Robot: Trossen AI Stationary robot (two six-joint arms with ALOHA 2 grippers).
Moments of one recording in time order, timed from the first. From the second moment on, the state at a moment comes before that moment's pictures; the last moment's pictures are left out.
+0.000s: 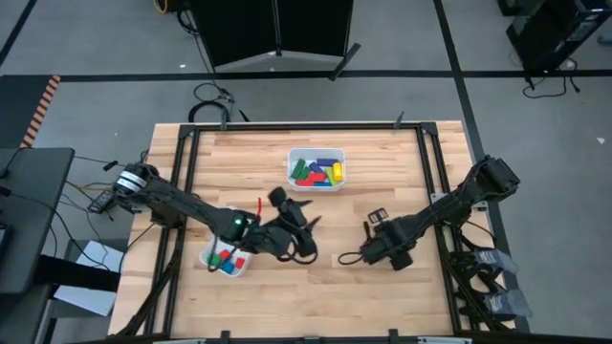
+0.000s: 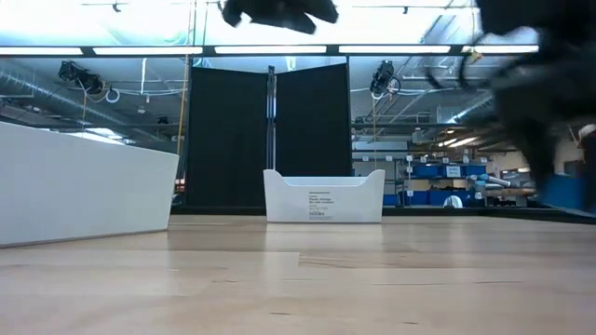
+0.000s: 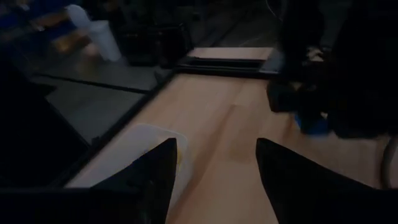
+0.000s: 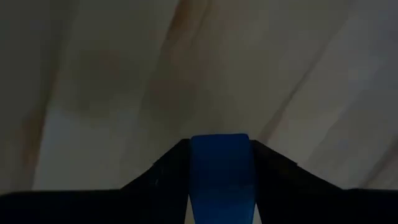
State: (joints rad) left arm -0.37 1.66 1.24 -0.07 -0.92 -0.20; right arm 0.45 1.62 0.93 -0.99 0.16 0.06
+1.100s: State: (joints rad) left arm -0.66 1.52 1.24 -0.09 -1.11 -0.20; right arm -0.39 1.58 0.98 0.15 -0.21 -0.21
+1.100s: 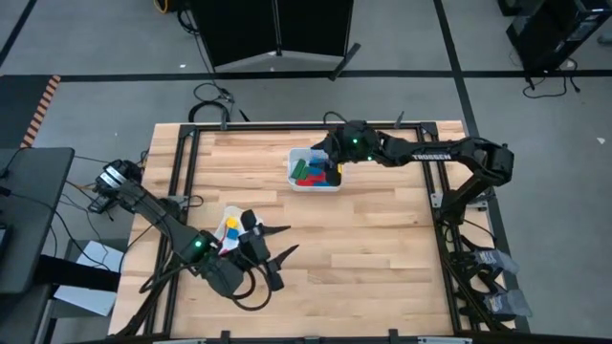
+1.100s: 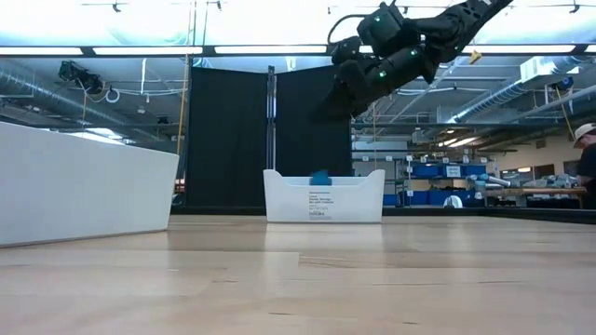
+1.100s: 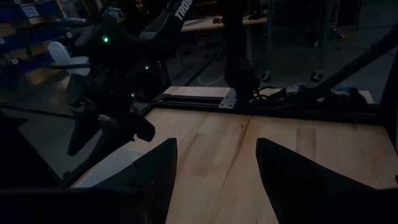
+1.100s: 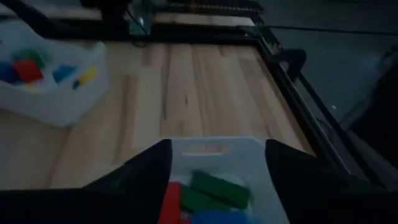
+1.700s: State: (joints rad) left arm -0.46 1.35 0.71 0.44 -0.89 -0.17; right arm -0.33 1.21 0.30 0.93 -0.26 -0.02
